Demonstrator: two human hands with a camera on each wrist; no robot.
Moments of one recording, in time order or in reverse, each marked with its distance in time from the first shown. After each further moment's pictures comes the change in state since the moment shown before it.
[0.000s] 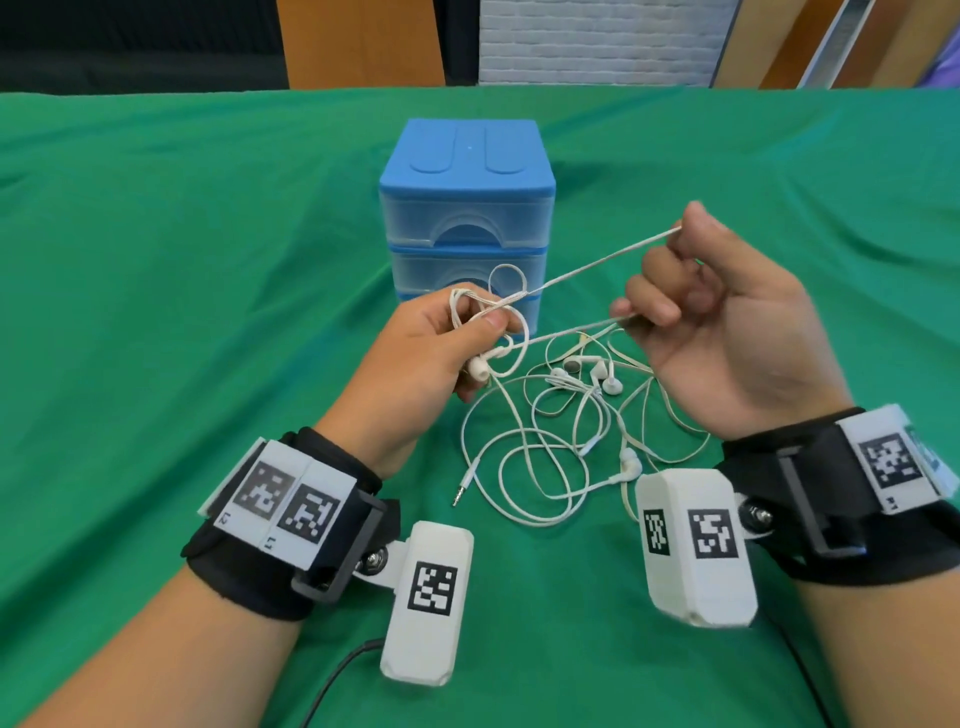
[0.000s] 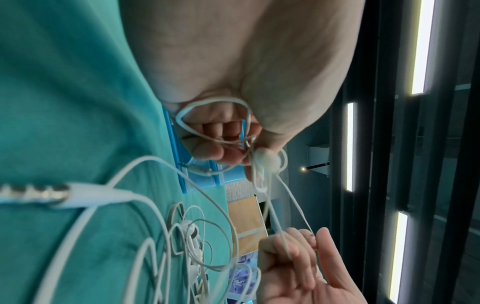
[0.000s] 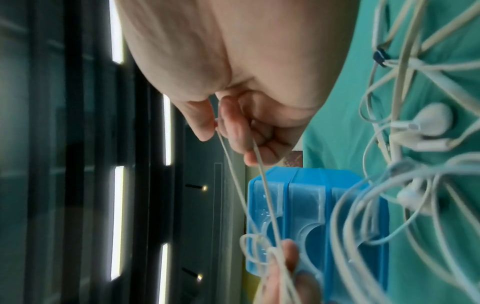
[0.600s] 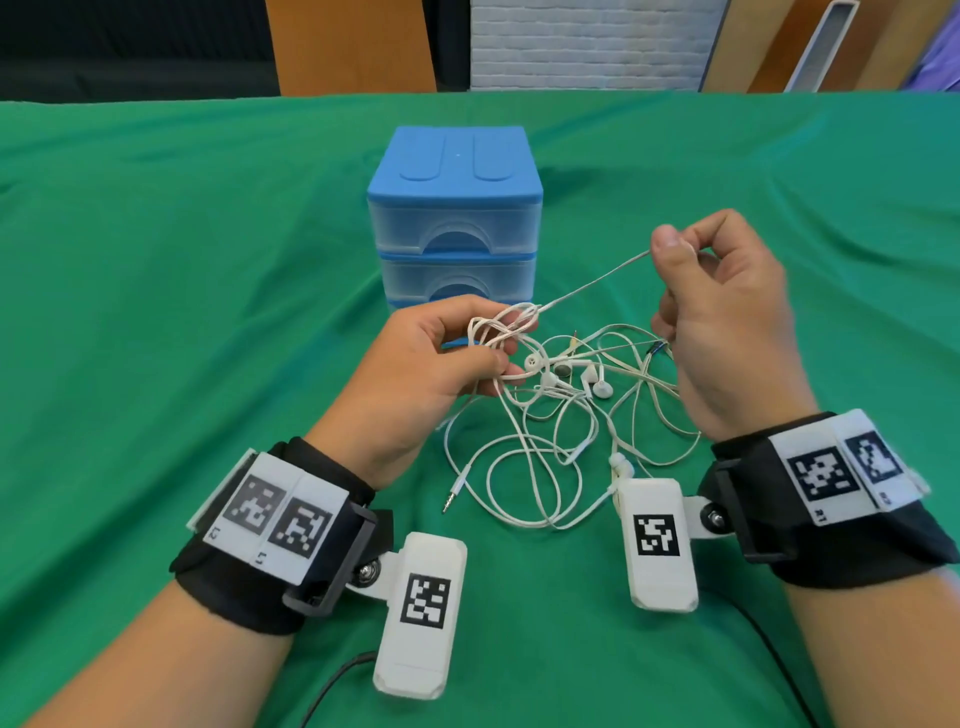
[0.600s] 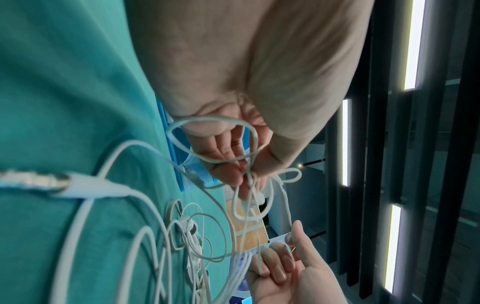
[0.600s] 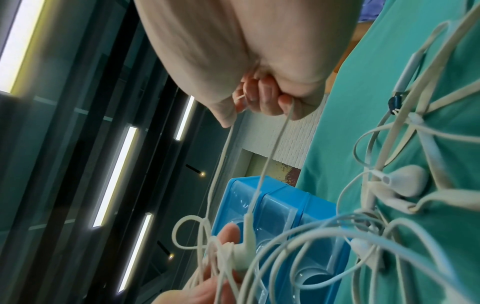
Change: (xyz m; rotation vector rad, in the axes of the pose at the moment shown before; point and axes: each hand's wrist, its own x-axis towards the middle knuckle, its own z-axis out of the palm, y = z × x) left_hand -0.002 0.000 0.004 -0.110 -0.075 0.016; right_hand 0.009 0.010 -0.009 -0.569 0.313 -0.332
